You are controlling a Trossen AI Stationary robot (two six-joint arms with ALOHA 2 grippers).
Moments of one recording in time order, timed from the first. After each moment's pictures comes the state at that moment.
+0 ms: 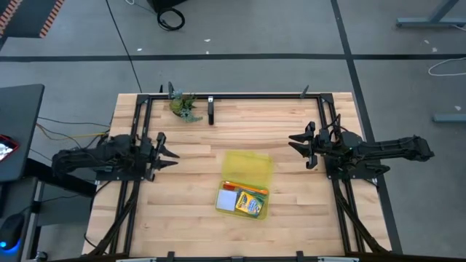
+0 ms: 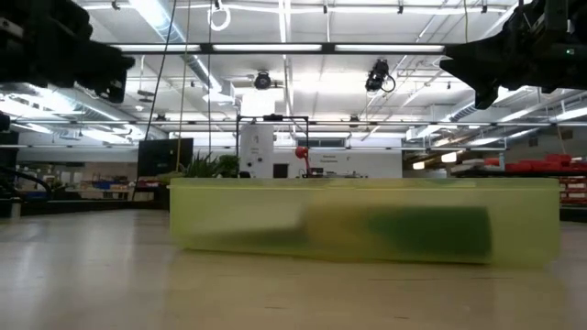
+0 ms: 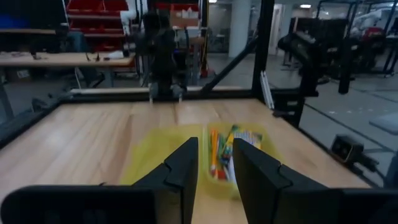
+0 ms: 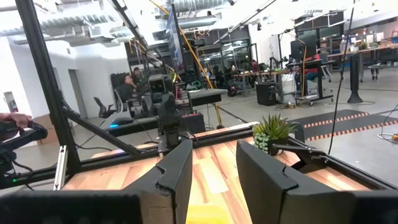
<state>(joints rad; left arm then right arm) 0.06 0.00 0.08 -0.07 0.20 -0.02 -0.02 0.26 0.01 0.44 0.15 0.13</state>
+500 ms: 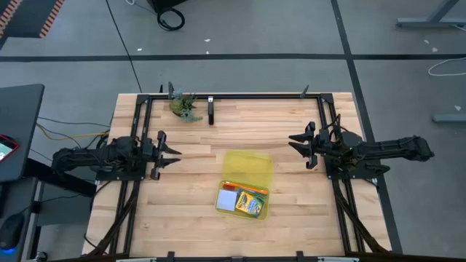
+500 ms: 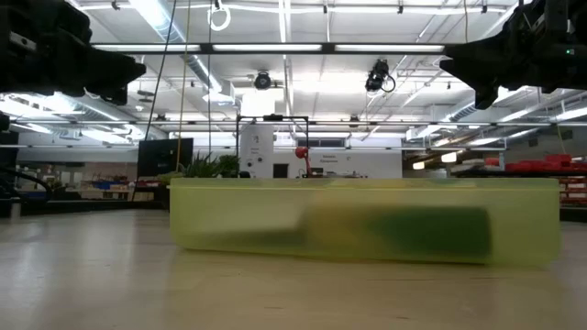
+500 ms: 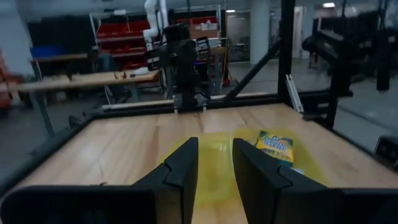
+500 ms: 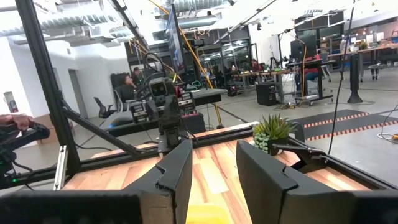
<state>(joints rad) 0.02 0.00 0.01 0.04 0.07 0.06 -0.02 0.26 0.01 0.44 0.15 0.13</state>
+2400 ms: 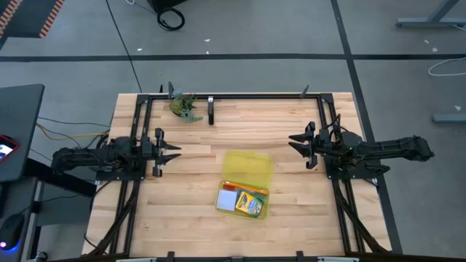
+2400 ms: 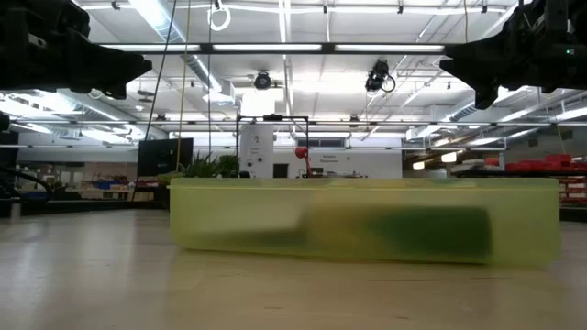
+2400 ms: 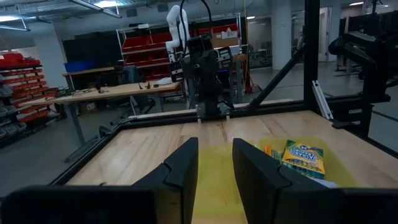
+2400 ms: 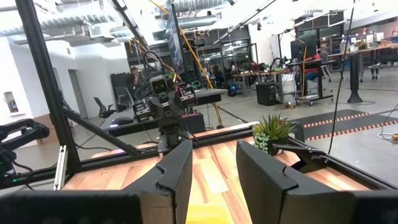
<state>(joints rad) 0.02 0.01 0.01 0.10 -0.03 0.12 -0.02 0.26 0.01 0.44 0.15 0.13</state>
